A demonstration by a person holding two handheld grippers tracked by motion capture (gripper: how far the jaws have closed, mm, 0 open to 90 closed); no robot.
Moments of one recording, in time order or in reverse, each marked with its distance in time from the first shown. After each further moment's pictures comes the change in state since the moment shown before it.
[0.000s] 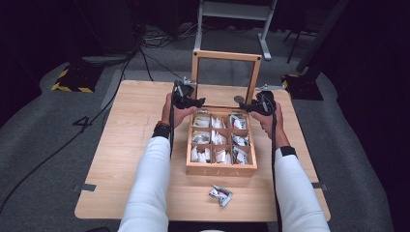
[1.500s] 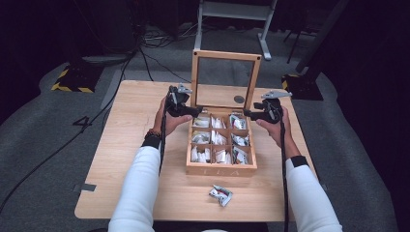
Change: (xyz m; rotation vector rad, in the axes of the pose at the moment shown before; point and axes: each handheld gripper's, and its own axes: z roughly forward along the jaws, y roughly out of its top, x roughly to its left) left arm -0.009 -0.020 -0.025 0.023 -0.003 0.057; right arm 0.010 -0.016 -0.032 -0.017 -0.006 -0.095
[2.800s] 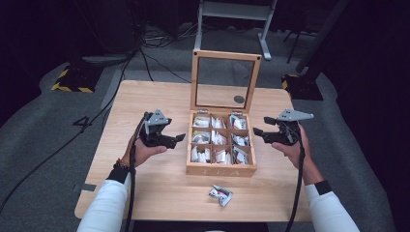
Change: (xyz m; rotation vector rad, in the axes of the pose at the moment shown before) left arm -0.016 -0.077 -0.094 -0.071 -0.135 0.112; right arm 0.036 -0.033 -0.084 -0.079 0.071 -0.116
